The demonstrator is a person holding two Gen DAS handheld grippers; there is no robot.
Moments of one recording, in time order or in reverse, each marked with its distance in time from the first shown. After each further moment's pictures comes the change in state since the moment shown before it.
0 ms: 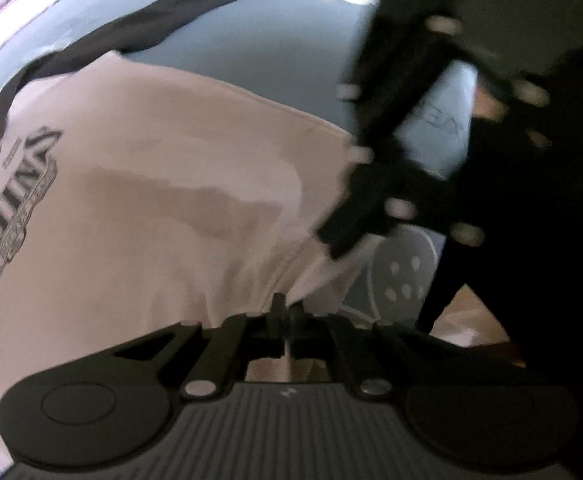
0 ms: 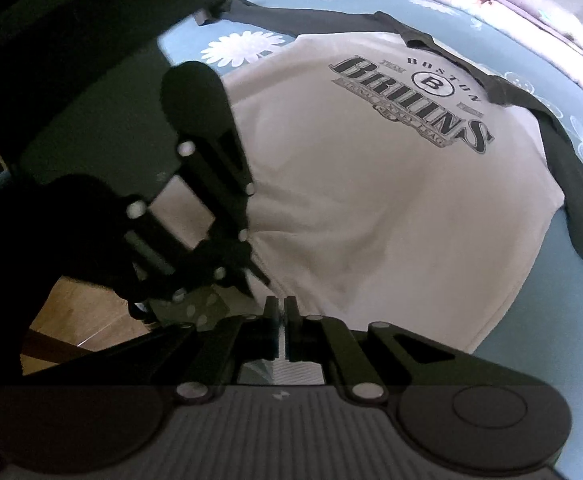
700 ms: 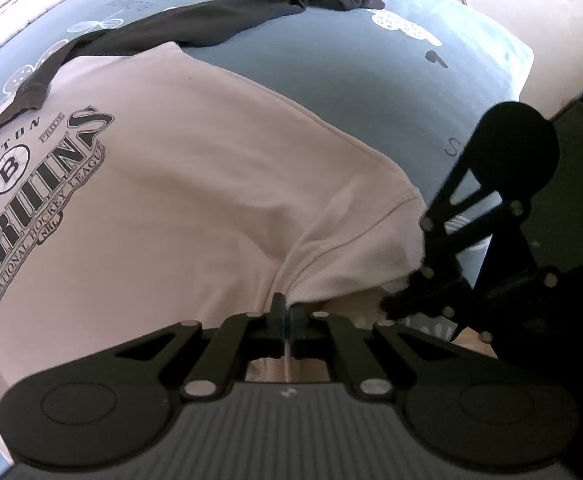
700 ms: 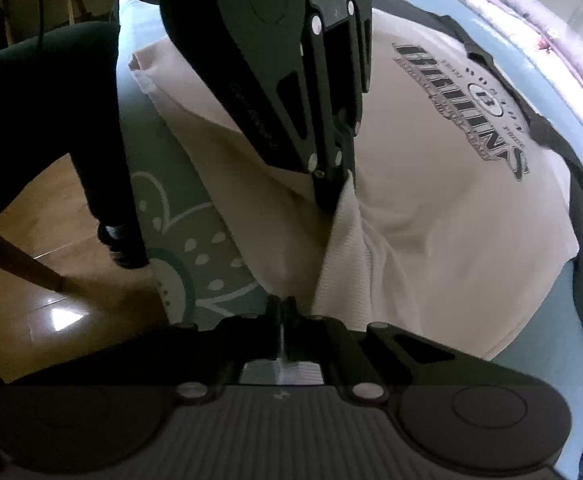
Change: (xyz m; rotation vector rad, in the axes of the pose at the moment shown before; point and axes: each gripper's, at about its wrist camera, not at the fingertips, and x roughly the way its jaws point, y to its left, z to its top) left arm -0.011 0.029 0.010 -0.131 -0.021 0.017; right arm 0.037 0.031 -0.016 -0.273 0.131 -0.067
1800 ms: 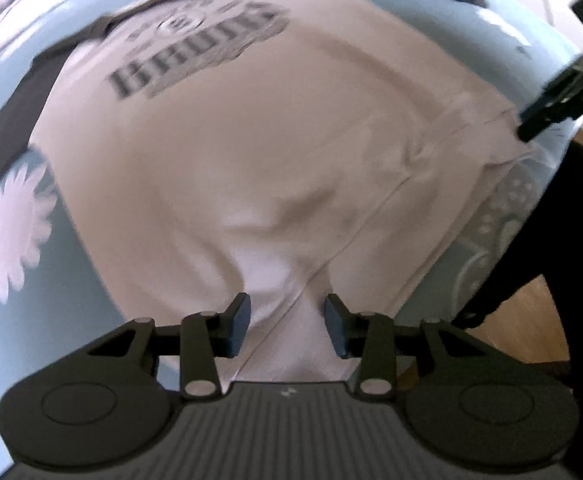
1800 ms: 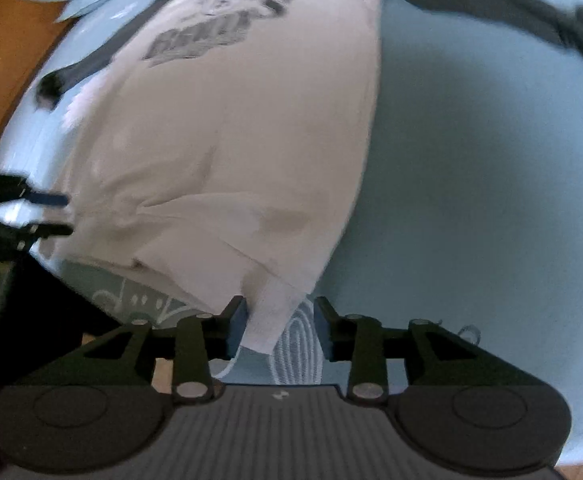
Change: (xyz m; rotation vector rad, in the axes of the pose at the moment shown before) left arm -0.040 0.045 -0.132 -0.269 0.034 0.171; right arm -0.026 -0.086 -0.099 1.030 -0.022 0.131
